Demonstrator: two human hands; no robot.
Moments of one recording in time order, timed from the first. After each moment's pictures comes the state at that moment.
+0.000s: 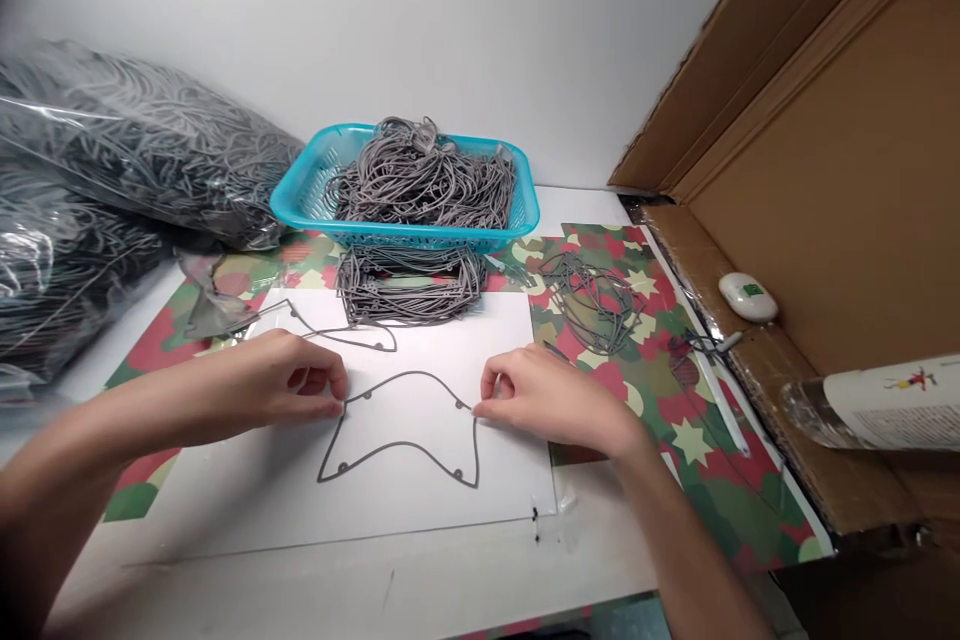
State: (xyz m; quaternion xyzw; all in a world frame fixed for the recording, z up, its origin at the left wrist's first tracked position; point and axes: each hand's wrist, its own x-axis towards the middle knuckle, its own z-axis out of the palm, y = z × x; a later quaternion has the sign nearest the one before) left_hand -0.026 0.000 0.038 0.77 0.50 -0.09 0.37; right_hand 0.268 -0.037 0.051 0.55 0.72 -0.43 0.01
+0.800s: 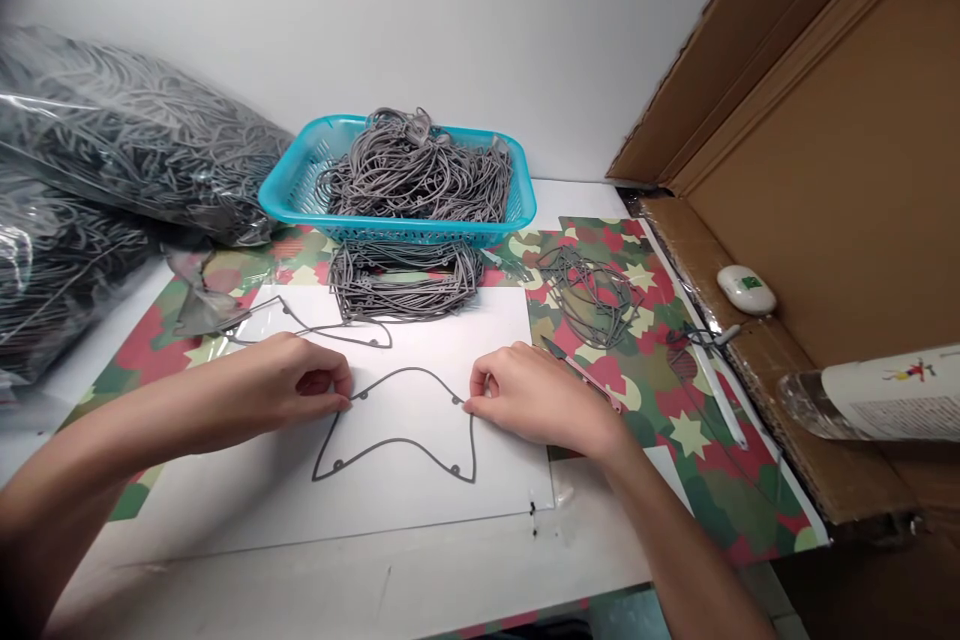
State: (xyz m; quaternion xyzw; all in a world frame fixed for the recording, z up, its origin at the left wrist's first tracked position) left_hand -0.012 -0.006 0.040 0.79 0.50 -0.09 0.35; right_hand 0.259 -0.039 0.045 0.55 0.74 -0.39 0.00
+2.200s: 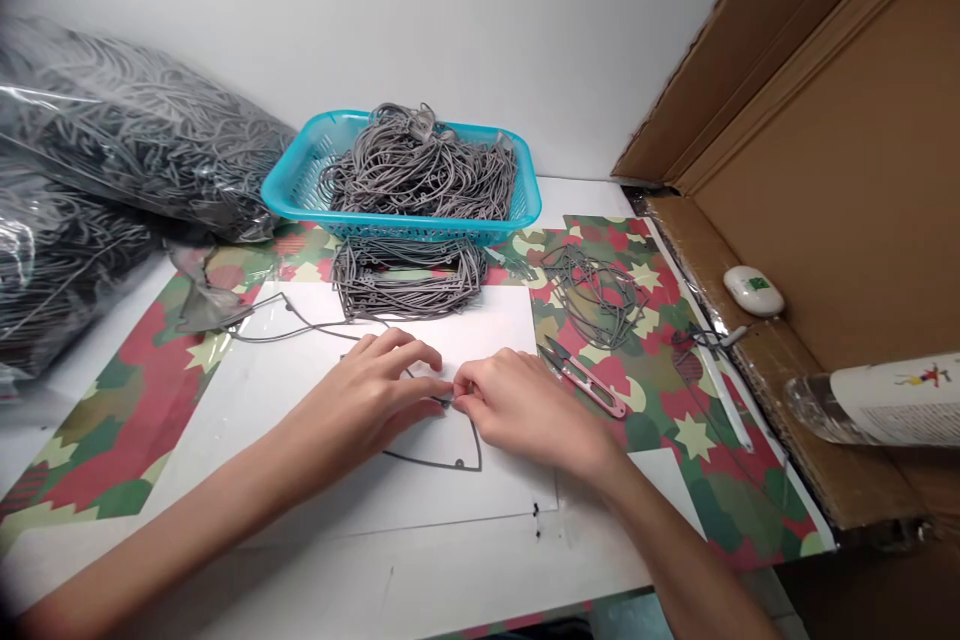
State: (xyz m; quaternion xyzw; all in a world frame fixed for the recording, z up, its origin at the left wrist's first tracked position) left_hand 0.045 -0.035 0.005 0.92 0.32 0.16 0.14; right_hand 0.246 -0.046 0.039 0.52 0.77 -0.36 -0.03
